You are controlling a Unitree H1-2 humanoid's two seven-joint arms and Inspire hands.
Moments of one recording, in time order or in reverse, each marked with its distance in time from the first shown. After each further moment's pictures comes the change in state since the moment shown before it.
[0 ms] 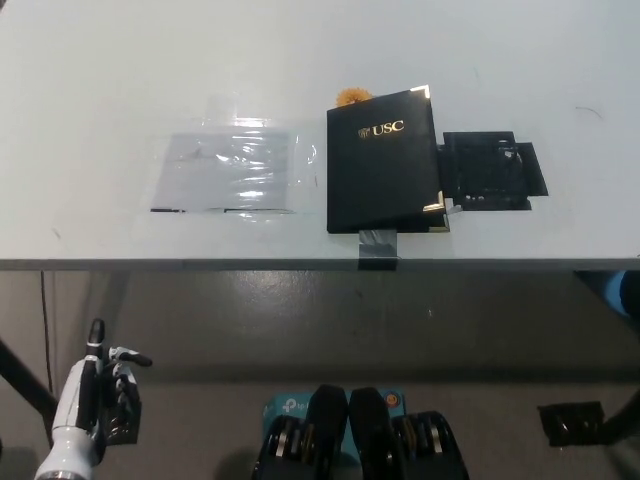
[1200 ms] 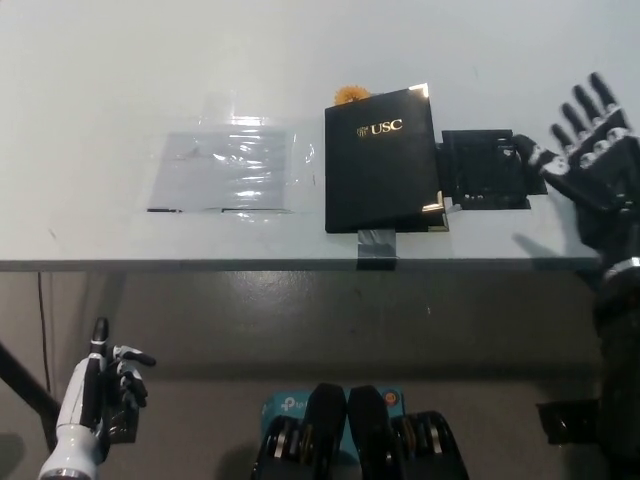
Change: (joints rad) left_arm -0.007 -0.007 -0.001 -0.003 -0.001 0.009 0.000; right_arm -0.436 0.139 0.110 -0.086 0.156 0.354 -0.003
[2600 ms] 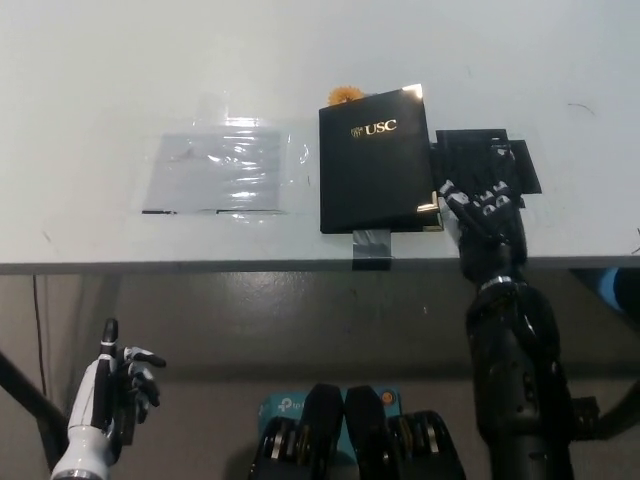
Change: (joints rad) left_arm 0.000 -0.028 -0.004 0.000 -0.002 0.006 0.001; right_arm -0.134 0.187 -0.086 0.532 0.031 -0.281 -0.115
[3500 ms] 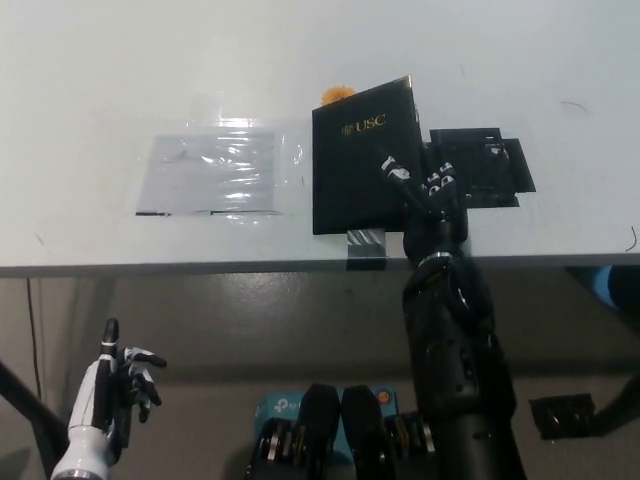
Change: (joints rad) left_arm -0.001 0.000 -0.005 0.000 0.000 0.003 0.000; right_arm -0.049 0.106 0.060 0.031 -0.004 -0.018 -0.136
